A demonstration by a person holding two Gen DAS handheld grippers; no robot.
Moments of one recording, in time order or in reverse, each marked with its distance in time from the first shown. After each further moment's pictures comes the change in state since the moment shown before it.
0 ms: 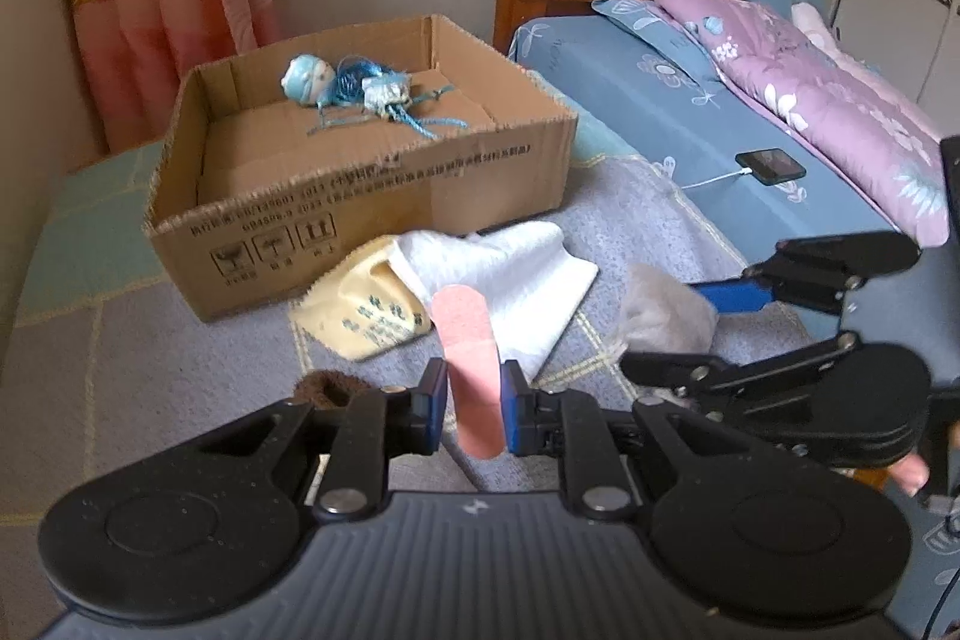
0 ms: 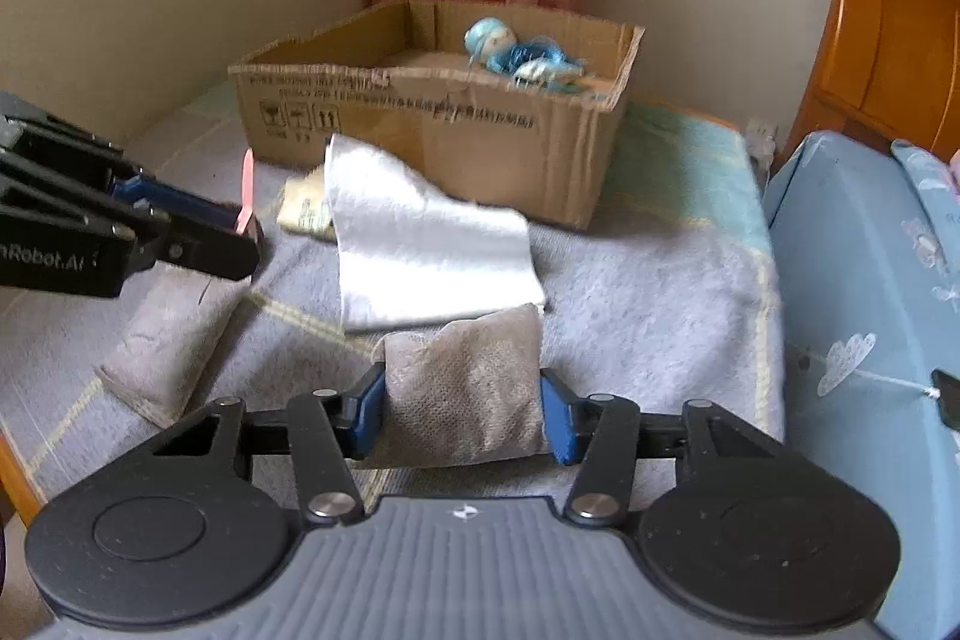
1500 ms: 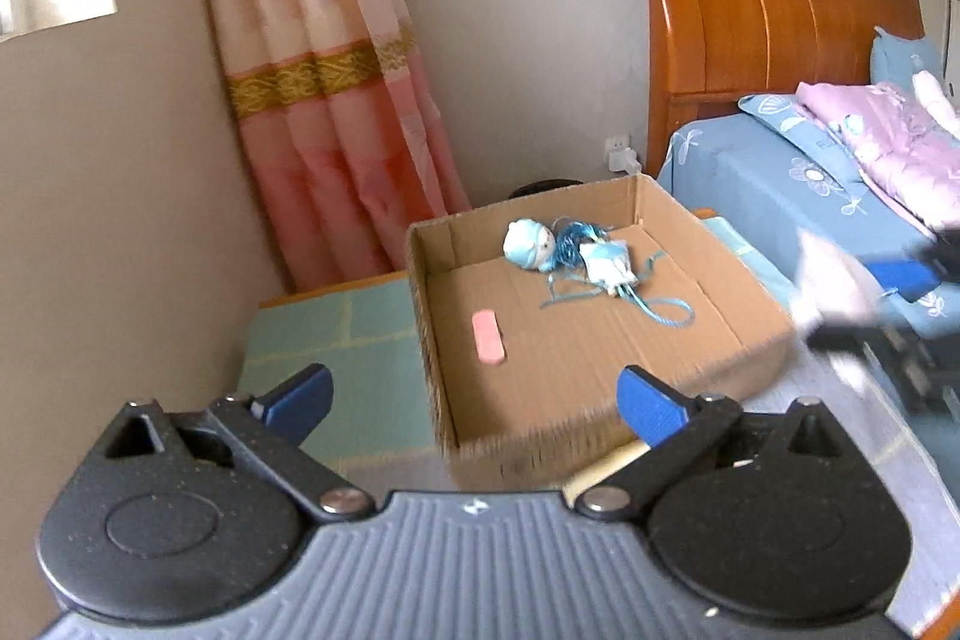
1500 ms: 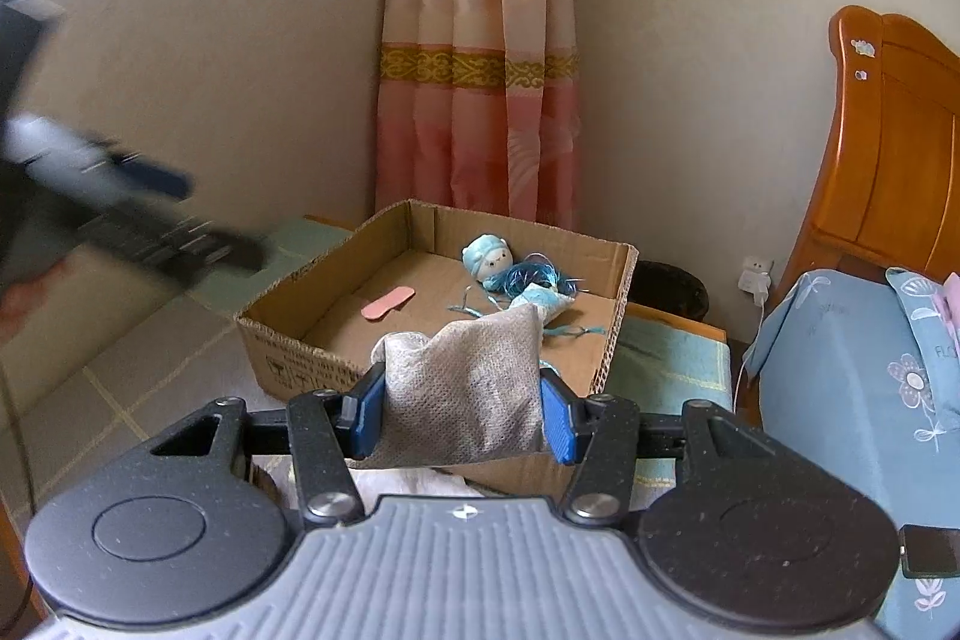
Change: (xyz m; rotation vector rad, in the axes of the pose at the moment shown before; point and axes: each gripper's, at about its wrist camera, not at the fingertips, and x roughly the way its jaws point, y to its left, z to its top) left arm -0.055 0.074 0.070 -0.039 -0.156 0.294; right arm -0.035 -0.008 0.116 -0.025 -0.213 0.009
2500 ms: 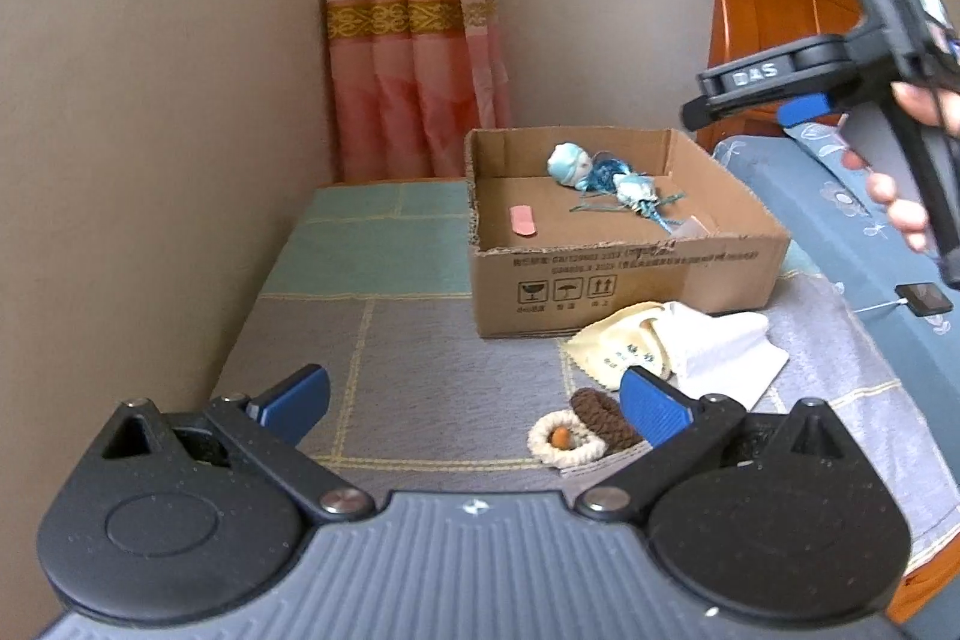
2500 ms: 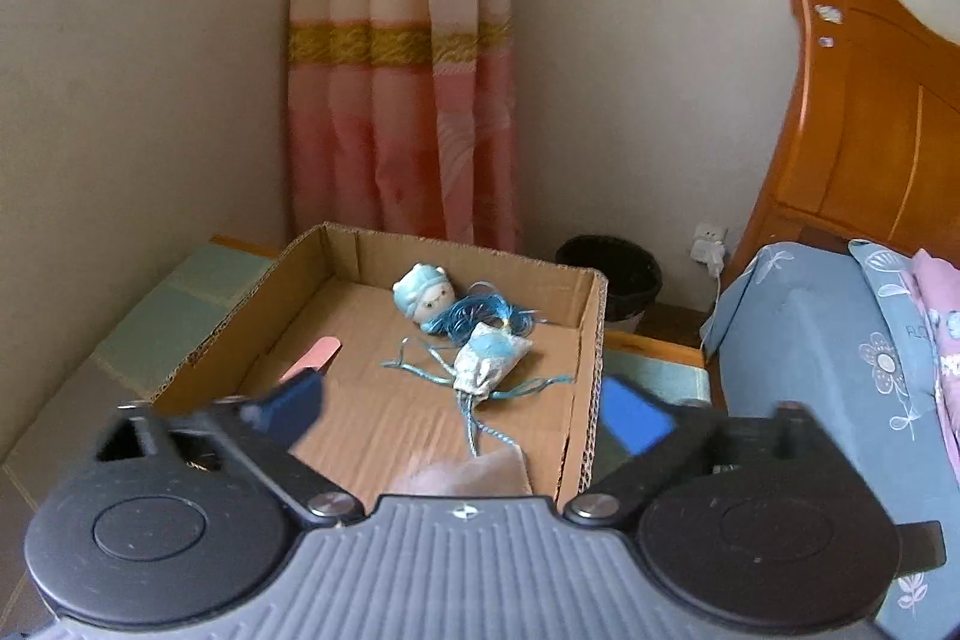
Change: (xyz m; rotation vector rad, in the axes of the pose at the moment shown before) left arm -0.043 -0.002 -0.103 -0.176 -0.002 0.075; right arm 0.074 -0.005 0.059 0.084 0.081 -0.141
